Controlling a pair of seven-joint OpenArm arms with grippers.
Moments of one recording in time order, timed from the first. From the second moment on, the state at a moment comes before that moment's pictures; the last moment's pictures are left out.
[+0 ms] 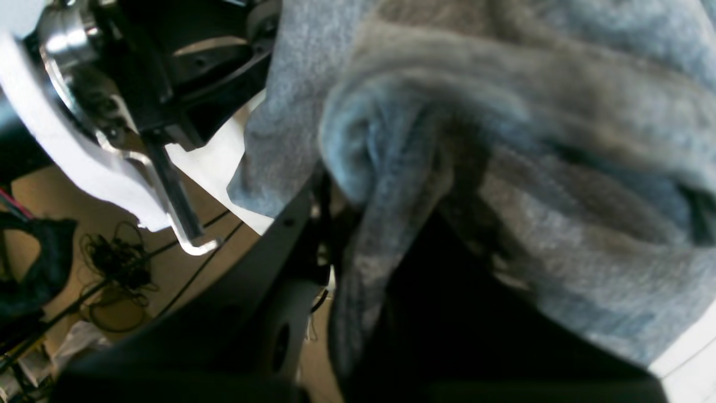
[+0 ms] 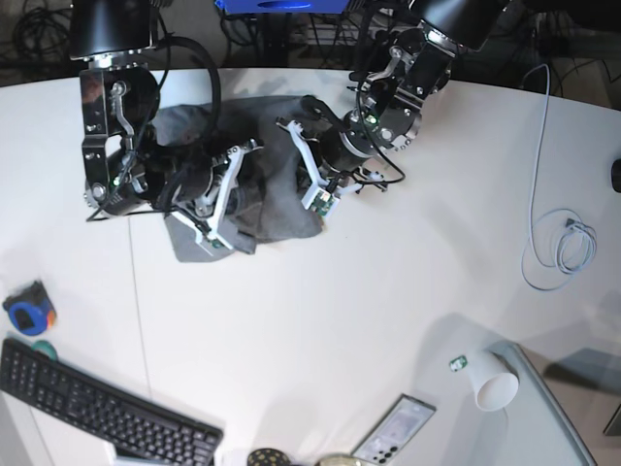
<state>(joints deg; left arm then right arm) 4.9 -8.9 27.1 73.0 -8.7 -8.2 22.6 -2.6 -0.4 -2.1 89.6 25.0 25.6 -77.3</state>
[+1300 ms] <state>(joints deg) 26.0 -20.3 -17.4 91.3 -7.9 -8.7 31.2 -1.9 8.5 -18.1 112.8 26.0 8.1 -73.2</state>
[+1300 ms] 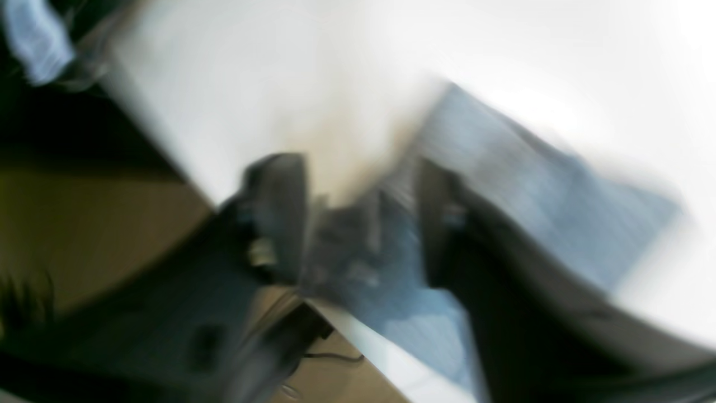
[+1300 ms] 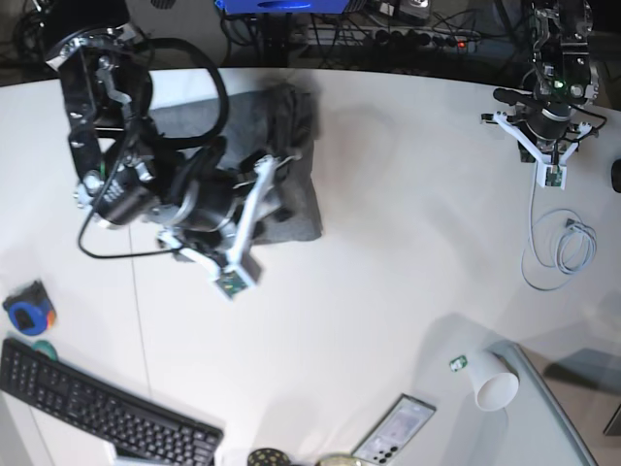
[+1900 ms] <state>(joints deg) 27.5 -19.9 -18.9 91.2 -8.7 -8.8 25.2 -3.3 9.4 -18.1 91.8 26.2 6.8 -61.8</state>
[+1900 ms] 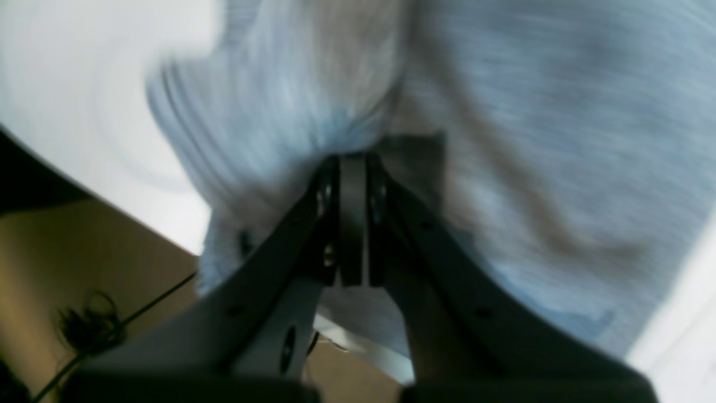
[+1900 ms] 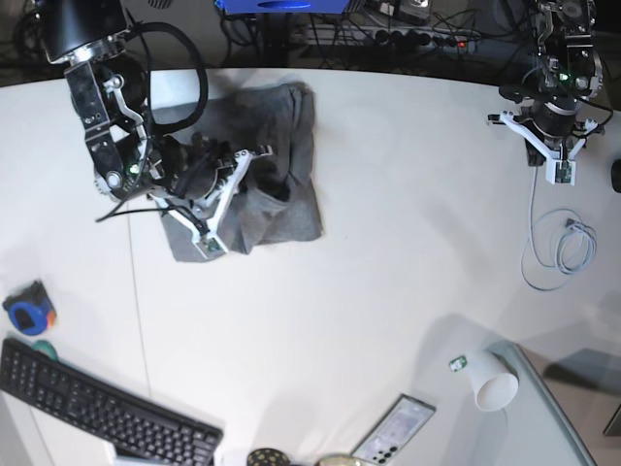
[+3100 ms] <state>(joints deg) 21.1 -12.2 1.1 99.8 -23.2 -16.1 25.0 2.6 11.7 -10.8 94.7 26.4 4.5 -59.1</state>
